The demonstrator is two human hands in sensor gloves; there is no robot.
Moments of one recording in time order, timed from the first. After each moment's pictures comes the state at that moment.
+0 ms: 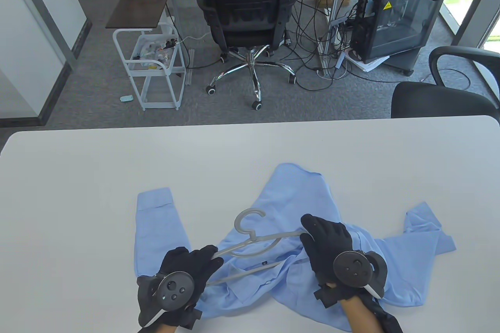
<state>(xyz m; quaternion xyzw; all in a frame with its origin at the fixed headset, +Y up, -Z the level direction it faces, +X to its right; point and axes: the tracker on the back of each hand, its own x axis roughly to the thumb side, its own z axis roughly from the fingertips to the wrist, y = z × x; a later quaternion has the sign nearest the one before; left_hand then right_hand) -0.217 -0.712 -0.241 0.14 -0.14 0.16 0.97 0.141 -0.733 -0.257 0.13 -0.18 0.92 0.32</state>
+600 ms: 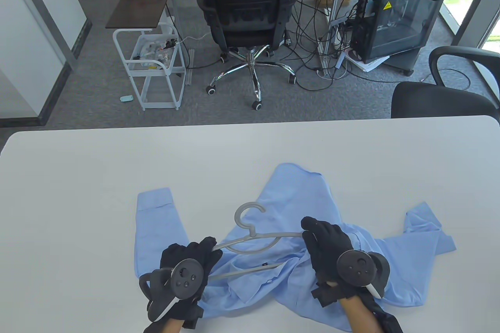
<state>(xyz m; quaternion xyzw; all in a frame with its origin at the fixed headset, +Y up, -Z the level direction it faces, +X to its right) -0.211 -0.714 -0.246 0.10 -0.07 0.13 0.98 0.142 -0.734 -0.258 0.12 -0.19 0.91 0.34</state>
